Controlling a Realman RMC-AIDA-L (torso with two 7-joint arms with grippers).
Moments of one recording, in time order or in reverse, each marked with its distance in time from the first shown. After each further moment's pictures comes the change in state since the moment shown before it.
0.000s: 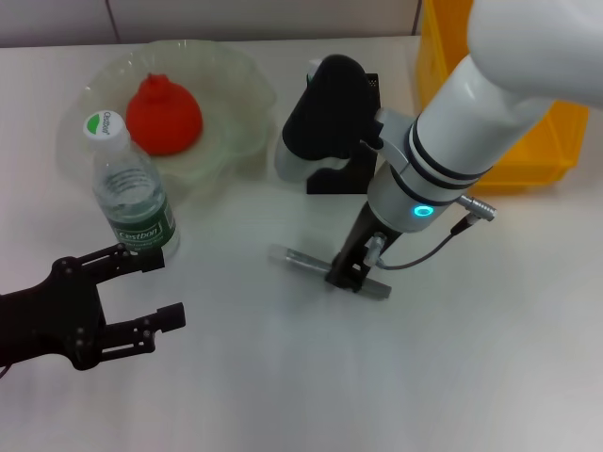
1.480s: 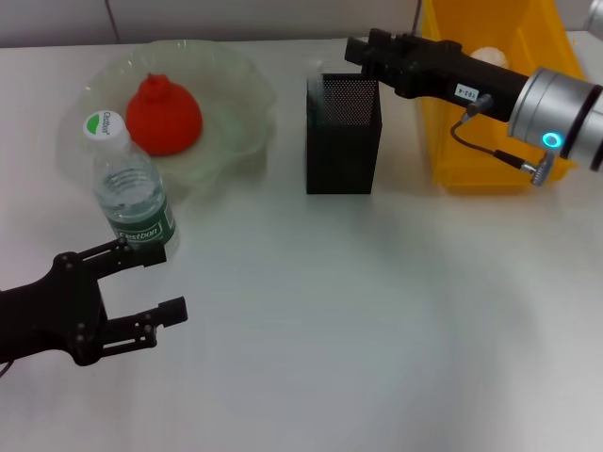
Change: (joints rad) left arm -0.004 -0.005 -0.009 -0.001 -0.007 0.010 -0.003; right arm -0.269 -0.012 0.772 0.515 1.126 0.126 -1.291
